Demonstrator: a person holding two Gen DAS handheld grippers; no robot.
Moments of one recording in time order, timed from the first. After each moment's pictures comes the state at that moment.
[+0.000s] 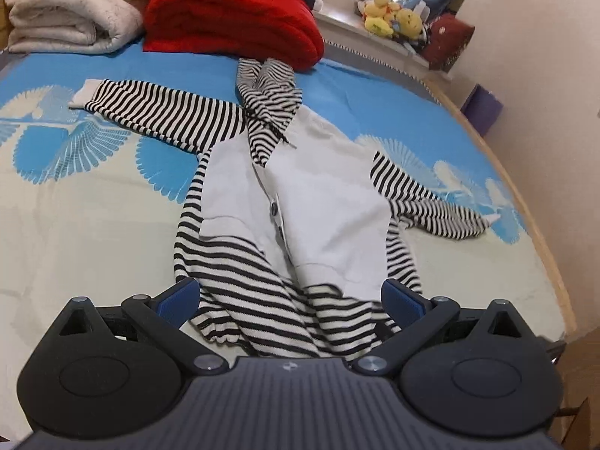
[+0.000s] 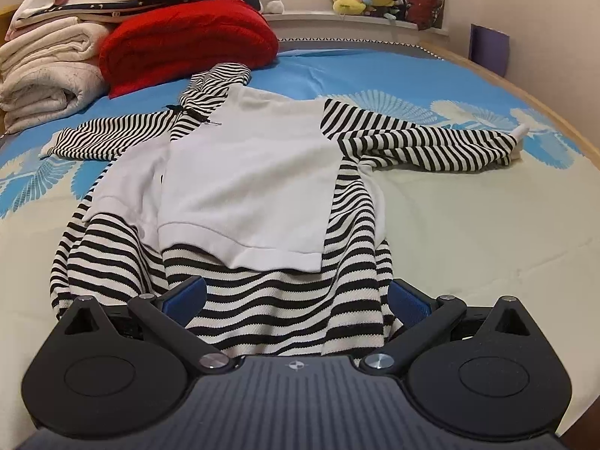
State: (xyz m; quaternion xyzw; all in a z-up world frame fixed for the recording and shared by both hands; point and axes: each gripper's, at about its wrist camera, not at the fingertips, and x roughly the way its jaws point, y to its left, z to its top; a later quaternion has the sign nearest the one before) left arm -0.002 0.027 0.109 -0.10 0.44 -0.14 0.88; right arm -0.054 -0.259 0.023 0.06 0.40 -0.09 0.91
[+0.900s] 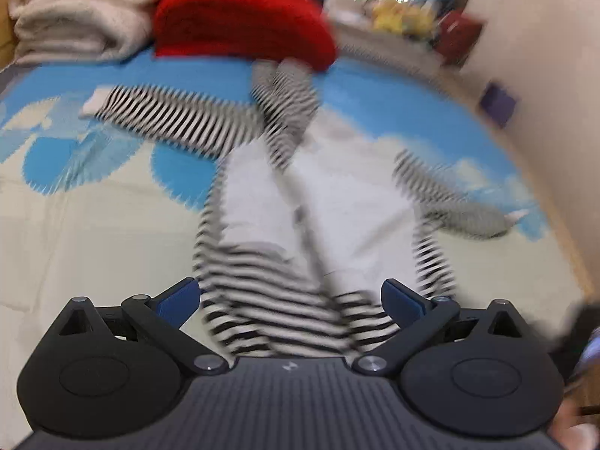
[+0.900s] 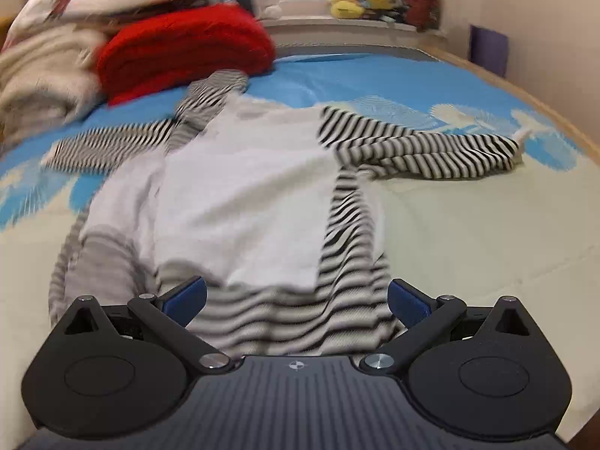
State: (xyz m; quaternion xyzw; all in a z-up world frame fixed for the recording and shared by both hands) left arm 0.023 0.026 0.074 -0.06 0.45 -0.10 0.88; right arm -0.036 -0.297 0.036 0.11 0.37 -0.11 0.92
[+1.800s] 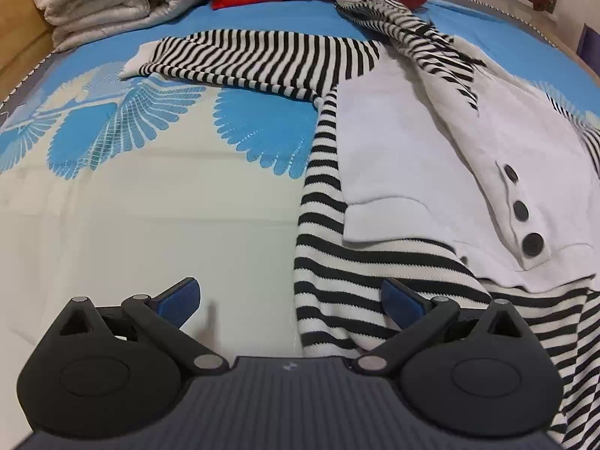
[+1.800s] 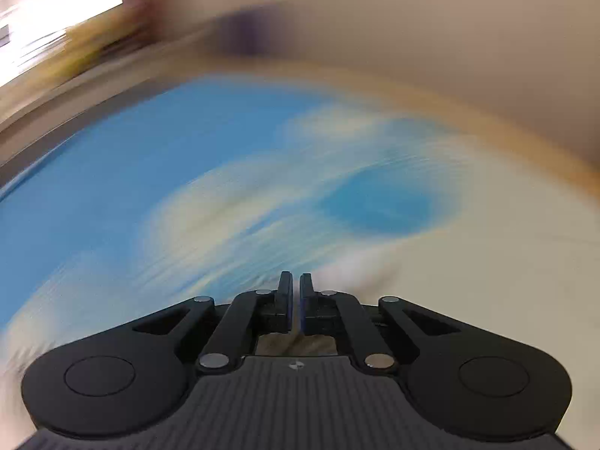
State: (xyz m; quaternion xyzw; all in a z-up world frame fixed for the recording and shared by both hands) left arm 0.117 0.034 -0.049 0.04 0.49 0.01 0.87; right arm 0.173 -0.609 0.004 0.15 0.27 -0.58 0.75
